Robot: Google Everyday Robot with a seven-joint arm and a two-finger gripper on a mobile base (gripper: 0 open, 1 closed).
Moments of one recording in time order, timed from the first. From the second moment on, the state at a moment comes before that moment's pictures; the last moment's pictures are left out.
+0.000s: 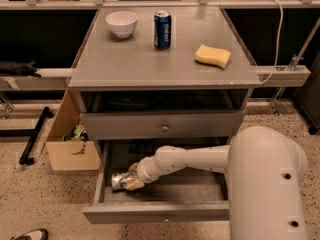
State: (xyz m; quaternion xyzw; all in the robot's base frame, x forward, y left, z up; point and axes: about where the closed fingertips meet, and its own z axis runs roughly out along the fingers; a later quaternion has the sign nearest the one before) arm 0.571 0.120 0.370 -0.66 0.66 0.22 0.28
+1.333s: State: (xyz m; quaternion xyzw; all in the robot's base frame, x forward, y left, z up) arm 0.577 0.059 0.476 -0.61 0.64 0.21 0.41
